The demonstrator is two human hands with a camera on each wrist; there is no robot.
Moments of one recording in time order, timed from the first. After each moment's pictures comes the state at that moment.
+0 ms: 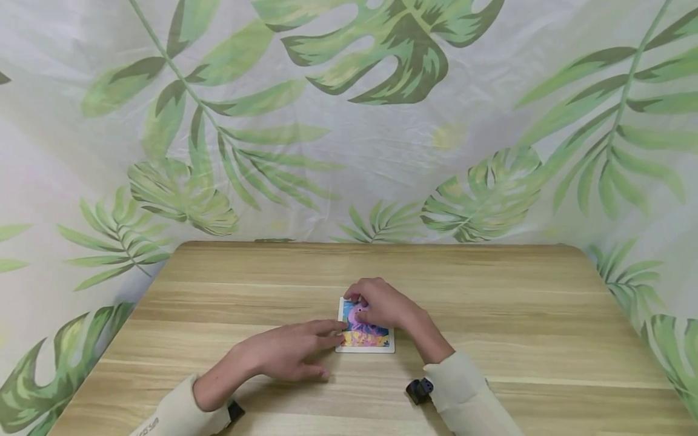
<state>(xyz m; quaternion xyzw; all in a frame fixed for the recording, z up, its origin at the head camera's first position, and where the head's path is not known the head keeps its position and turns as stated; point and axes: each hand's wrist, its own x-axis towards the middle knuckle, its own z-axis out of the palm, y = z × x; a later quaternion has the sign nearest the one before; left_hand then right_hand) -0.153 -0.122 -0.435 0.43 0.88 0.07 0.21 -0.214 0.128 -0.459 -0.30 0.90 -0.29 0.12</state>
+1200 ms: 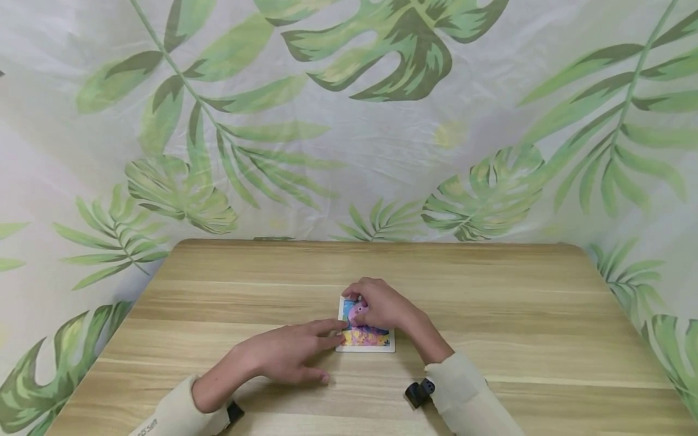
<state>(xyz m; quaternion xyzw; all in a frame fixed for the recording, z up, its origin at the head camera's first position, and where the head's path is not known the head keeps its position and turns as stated) -0.150 -0.121 -0.432 0.42 0.88 0.07 0.22 -0.212 0.126 -0.467 -0.28 0.89 -0.32 0.13</state>
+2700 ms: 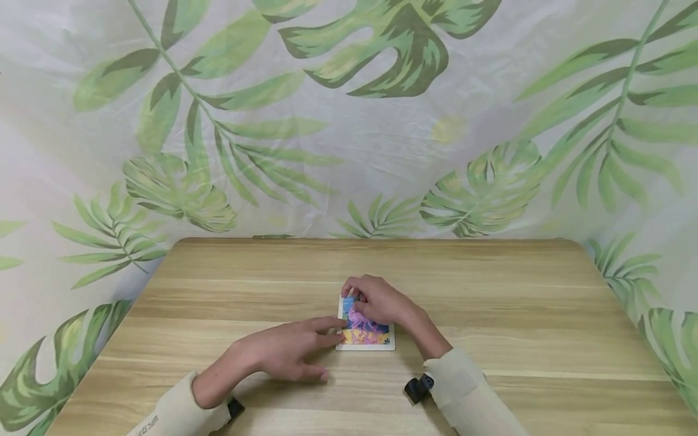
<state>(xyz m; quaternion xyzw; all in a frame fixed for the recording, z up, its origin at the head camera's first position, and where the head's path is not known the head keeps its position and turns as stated) -0.153 -0.121 -0.433 0.43 0.87 0.09 0.23 -0.216 0.129 -0.470 -0.31 0.88 -0.34 0.12</state>
